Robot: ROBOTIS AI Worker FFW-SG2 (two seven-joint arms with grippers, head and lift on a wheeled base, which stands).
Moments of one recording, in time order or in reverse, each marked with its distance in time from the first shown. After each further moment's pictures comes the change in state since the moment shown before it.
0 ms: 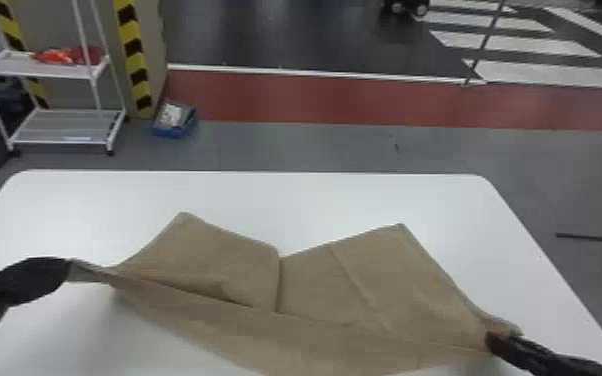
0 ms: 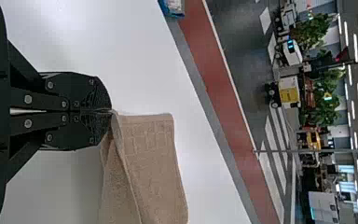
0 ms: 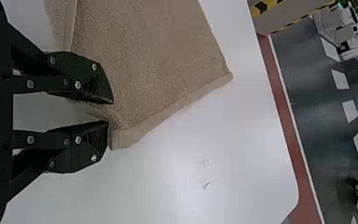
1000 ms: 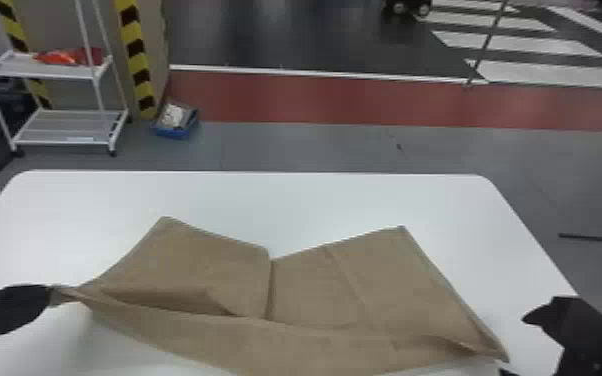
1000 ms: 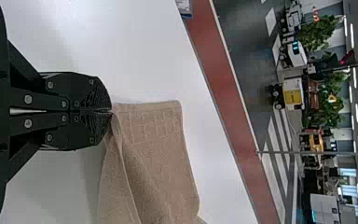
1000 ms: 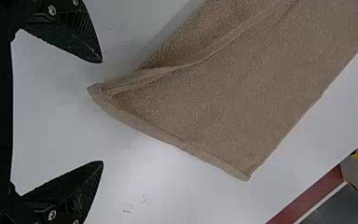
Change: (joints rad) left arm 0.090 -0.001 0.067 -0.011 0.054 -0.060 -0.021; right arm 0.070 -0.167 0.138 0.099 0.781 -0.755 0.476
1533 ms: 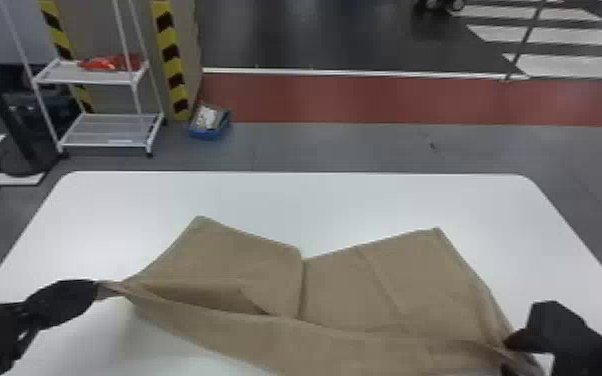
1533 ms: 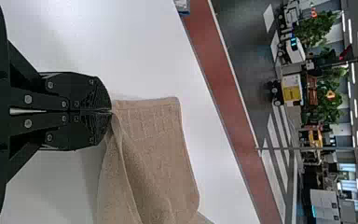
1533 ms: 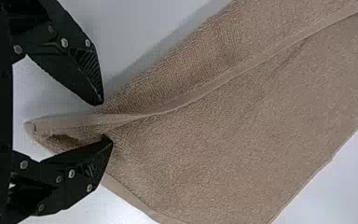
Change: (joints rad) left arm 0.009 0.001 0.000 -0.005 0.001 -0.015 -0.005; right arm -0.069 -0.021 0.139 0.099 0.051 0.025 0.077
